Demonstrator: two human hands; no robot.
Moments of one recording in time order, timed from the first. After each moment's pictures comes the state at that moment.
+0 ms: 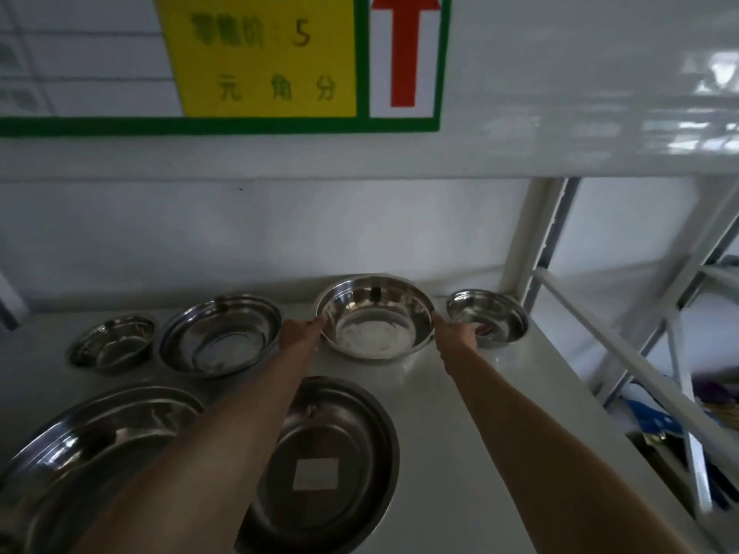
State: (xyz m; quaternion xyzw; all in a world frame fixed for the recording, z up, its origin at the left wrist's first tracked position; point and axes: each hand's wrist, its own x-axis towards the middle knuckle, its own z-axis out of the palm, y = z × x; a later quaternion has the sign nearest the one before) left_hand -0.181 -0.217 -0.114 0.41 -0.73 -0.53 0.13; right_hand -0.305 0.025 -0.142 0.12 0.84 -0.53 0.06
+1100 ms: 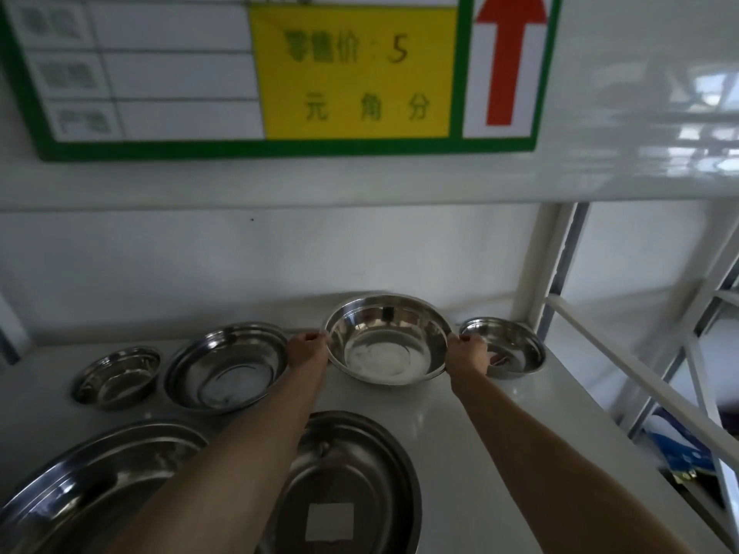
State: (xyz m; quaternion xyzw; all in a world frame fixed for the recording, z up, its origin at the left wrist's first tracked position) left_hand -0.197 -0.215 -0.093 0.39 -0.58 -0.67 0.25; right_hand -0.283 0.003 -0.098 0.13 0.81 -0.58 -0.04
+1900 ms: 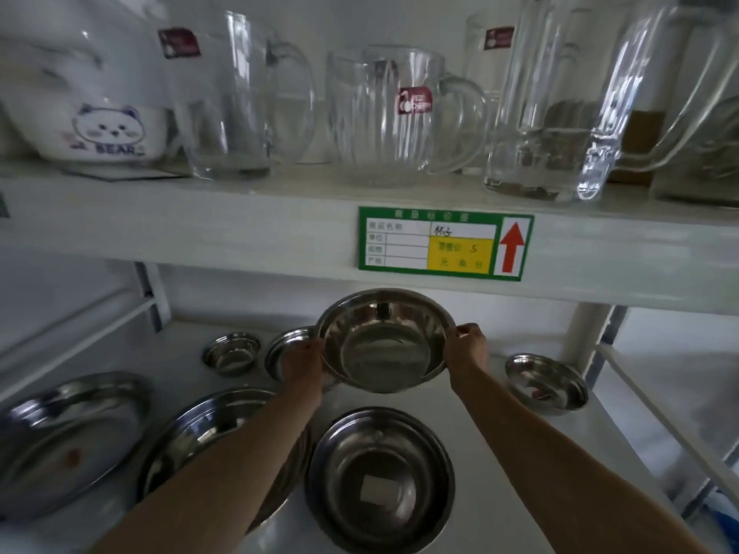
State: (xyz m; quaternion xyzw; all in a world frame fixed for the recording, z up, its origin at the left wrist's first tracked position) left_hand -0.036 -0.234 -0.009 0.41 -0.55 -0.64 0.34; right_hand -0.167 -0.047 0.022 0.00 0.80 -0.60 0.00
